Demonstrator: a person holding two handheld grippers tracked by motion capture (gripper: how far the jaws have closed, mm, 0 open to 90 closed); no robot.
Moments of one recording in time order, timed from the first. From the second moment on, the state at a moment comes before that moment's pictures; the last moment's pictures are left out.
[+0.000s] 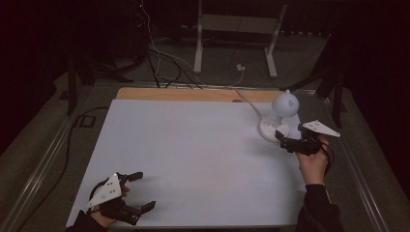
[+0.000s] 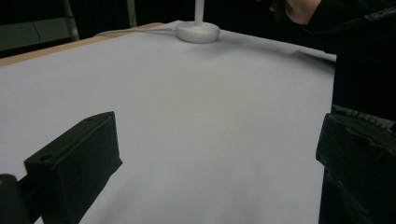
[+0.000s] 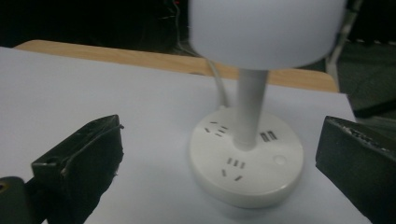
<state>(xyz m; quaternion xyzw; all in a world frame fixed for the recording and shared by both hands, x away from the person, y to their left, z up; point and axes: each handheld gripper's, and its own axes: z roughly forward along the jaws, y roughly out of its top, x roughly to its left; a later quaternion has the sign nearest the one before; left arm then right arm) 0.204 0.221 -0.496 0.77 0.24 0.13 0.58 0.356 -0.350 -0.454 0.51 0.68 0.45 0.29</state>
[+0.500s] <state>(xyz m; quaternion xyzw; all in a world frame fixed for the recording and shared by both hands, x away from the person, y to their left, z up) 0.205 0.221 -0.496 0.77 0.24 0.13 0.57 0.383 -0.368 -0.471 0.57 0.64 0.44 0.27</state>
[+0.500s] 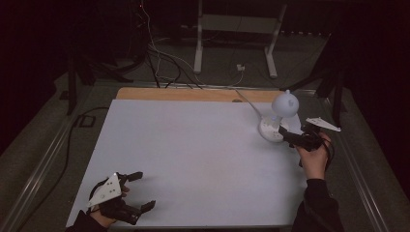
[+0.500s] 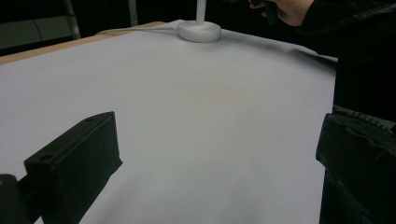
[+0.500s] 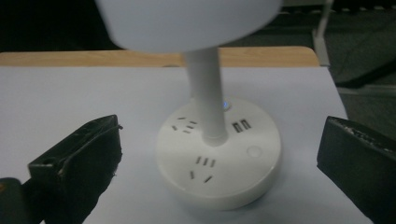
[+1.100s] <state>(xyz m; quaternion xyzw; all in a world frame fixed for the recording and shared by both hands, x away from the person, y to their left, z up) 0.205 0.222 -0.496 0.77 0.24 0.13 0.58 0.398 -0.375 -0.486 0.63 0.61 0.40 0.24</state>
